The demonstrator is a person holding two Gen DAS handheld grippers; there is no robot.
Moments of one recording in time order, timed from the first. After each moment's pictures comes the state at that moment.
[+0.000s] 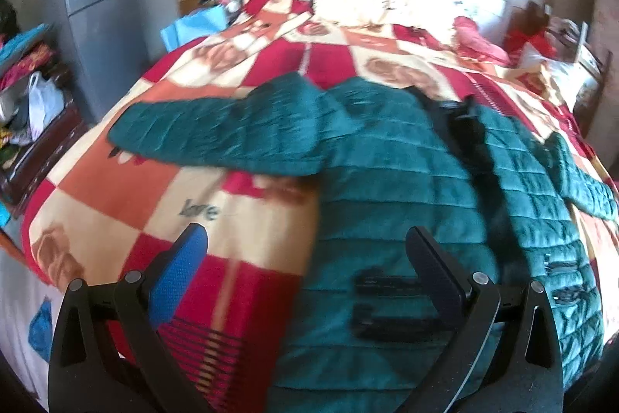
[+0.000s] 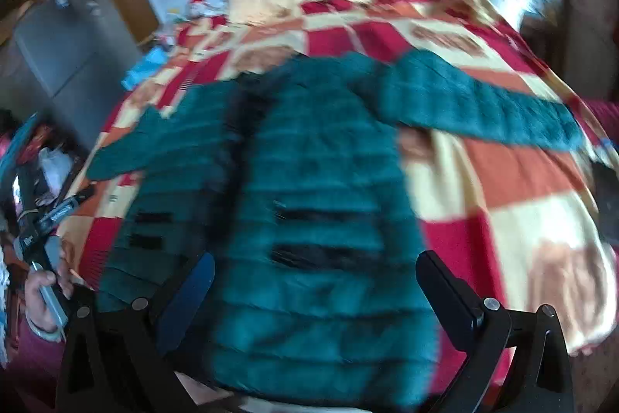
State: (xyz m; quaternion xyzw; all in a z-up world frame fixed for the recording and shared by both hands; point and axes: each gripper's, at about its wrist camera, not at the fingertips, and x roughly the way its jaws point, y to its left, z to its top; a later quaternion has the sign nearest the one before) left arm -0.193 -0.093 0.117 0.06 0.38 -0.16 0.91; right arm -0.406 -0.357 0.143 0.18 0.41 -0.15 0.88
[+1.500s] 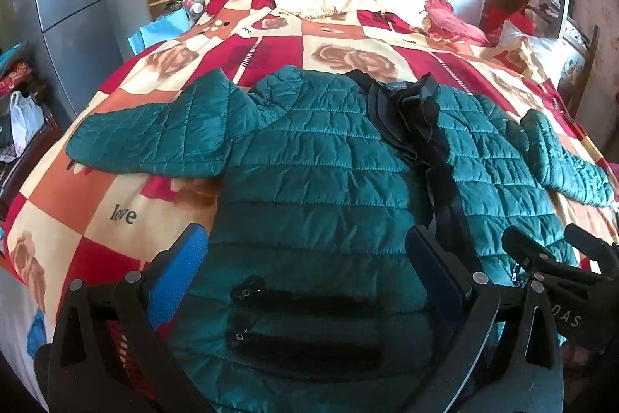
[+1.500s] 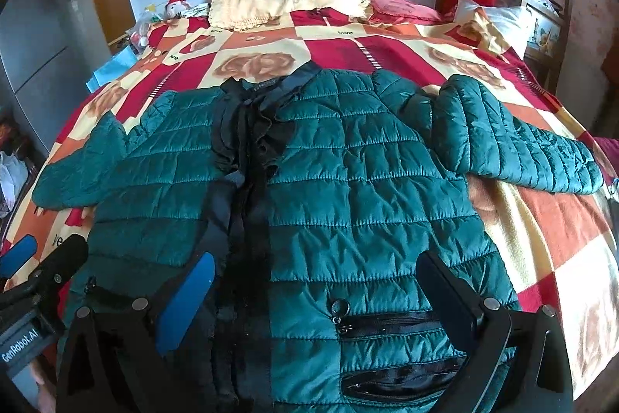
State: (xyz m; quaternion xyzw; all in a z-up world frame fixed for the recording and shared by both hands) left arm -0.203 -0.185 0.106 0.08 0.39 -0.19 0.90; right arm -0.264 -0.329 0.079 0.13 0.40 -0.24 0.88
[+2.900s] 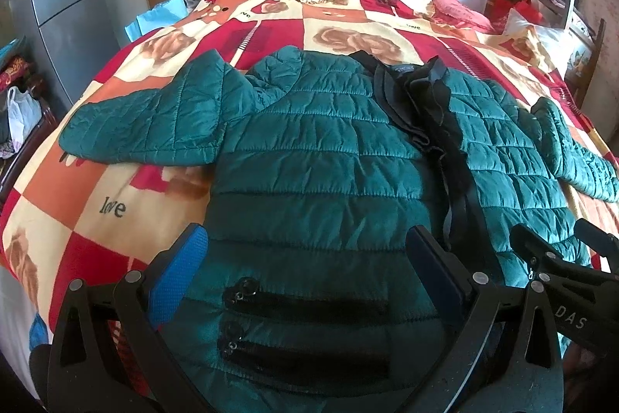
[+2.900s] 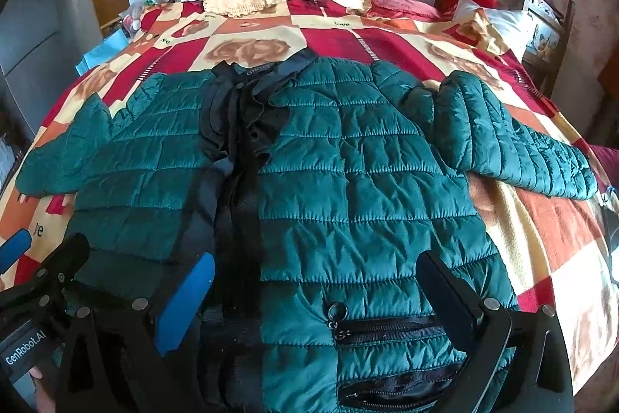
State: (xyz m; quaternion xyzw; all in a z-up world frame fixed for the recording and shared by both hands) left arm -0.198 -0.193 0.085 0.09 0.41 -0.18 0.89; right arm -0.251 -0.330 0.065 0.11 0.42 -0.25 0.86
